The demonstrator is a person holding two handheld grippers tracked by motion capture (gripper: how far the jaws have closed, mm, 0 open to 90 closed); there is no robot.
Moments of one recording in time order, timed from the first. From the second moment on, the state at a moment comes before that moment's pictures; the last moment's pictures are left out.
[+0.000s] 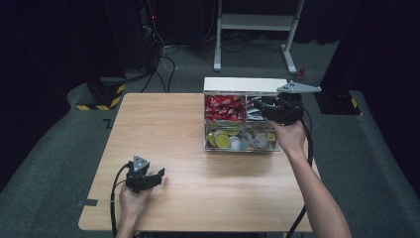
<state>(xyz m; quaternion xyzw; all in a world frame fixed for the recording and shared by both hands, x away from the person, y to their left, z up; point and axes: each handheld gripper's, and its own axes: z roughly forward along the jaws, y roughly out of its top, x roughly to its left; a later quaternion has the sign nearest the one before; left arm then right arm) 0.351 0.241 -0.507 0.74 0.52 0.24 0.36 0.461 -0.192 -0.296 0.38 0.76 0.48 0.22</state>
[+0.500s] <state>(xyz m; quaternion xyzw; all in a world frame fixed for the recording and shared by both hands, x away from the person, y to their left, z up) 0.369 0.228 -0.452 0.73 0.46 0.20 0.46 0.465 -0.193 -0.292 0.38 0.76 0.48 0.22</state>
